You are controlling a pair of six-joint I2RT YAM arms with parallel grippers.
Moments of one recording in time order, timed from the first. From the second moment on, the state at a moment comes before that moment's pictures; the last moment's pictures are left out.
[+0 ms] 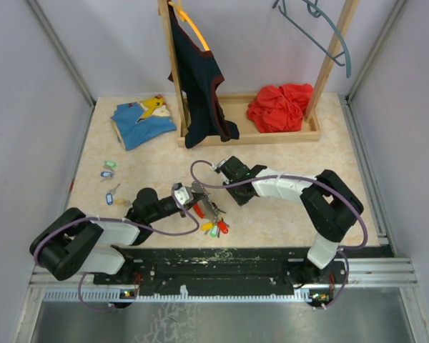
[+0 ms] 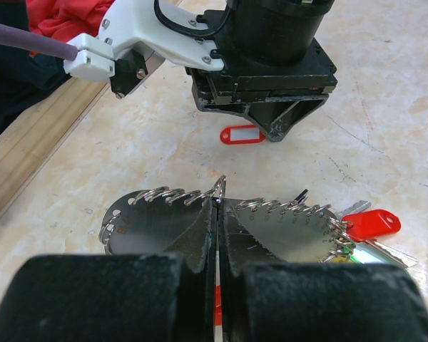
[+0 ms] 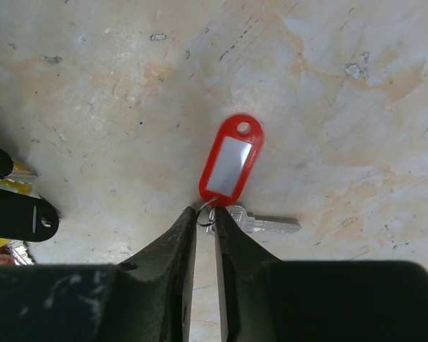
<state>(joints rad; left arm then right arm) -0.65 1.34 0.17 1.09 0.46 0.26 0.79 1.70 1.00 -0.48 0.13 0.04</state>
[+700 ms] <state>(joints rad) -0.65 1.33 0.18 1.07 0.46 0.26 0.75 1.57 1.00 -0.46 0.05 0.02</state>
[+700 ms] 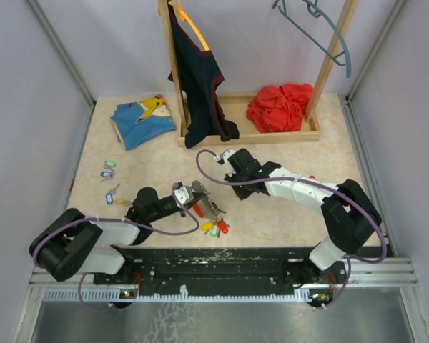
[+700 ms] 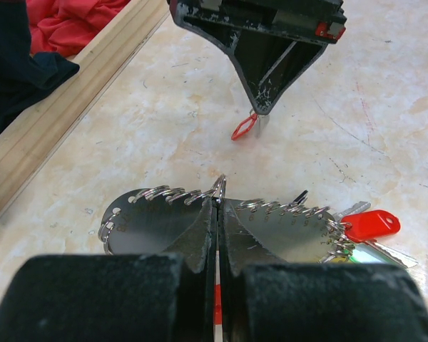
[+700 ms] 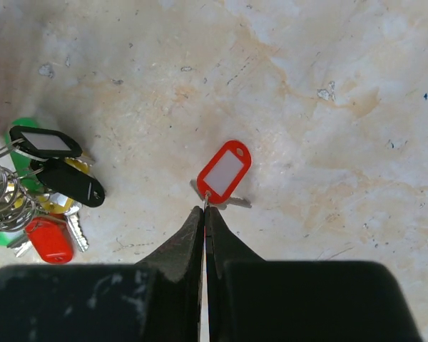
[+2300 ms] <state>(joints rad) -0.65 1.33 0.18 1.07 0.46 0.25 0.73 1.70 1.00 -0.44 -0.01 0.03</state>
